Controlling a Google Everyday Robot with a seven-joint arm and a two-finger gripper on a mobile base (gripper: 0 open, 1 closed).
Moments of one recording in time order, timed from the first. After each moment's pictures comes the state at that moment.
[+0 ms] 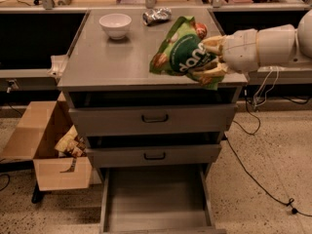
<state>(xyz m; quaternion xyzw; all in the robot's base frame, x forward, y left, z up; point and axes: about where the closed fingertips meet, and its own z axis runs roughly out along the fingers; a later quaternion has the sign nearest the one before) 0.608 -0.126 0.925 -0.68 0.48 0.09 0.54</state>
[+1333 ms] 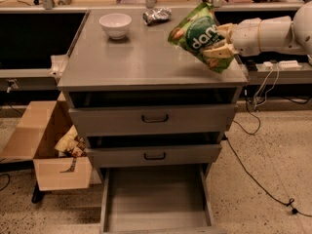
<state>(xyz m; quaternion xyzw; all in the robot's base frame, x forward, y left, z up) 0.724 -0.199 0.916 -0.56 0.60 0.12 0.55</state>
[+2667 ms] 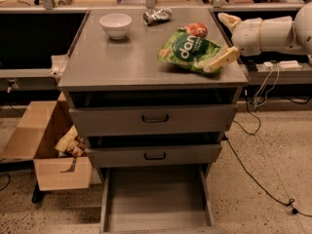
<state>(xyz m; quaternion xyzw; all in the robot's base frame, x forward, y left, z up) 0.728 -0.198 0.916 -0.56 0.60 0.12 0.55</state>
